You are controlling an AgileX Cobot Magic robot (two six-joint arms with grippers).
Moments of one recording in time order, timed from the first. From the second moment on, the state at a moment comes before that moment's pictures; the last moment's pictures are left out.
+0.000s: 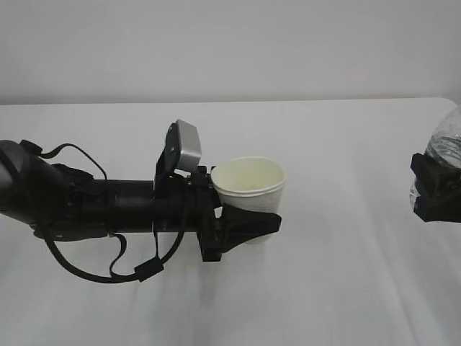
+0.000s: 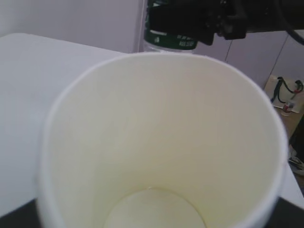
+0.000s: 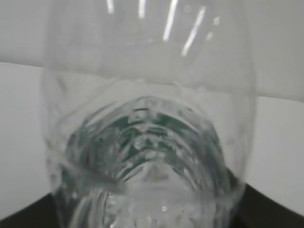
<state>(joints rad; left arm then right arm) -0.52 2.11 -0.92 1.05 -1.15 -0.55 0.01 1.62 -0.25 -0.13 -1.12 -0.07</state>
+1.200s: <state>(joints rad) -0.66 2.11 -0.98 1.05 -1.09 -0.62 0.01 1.23 -0.21 -0.22 -0.60 -0.03</state>
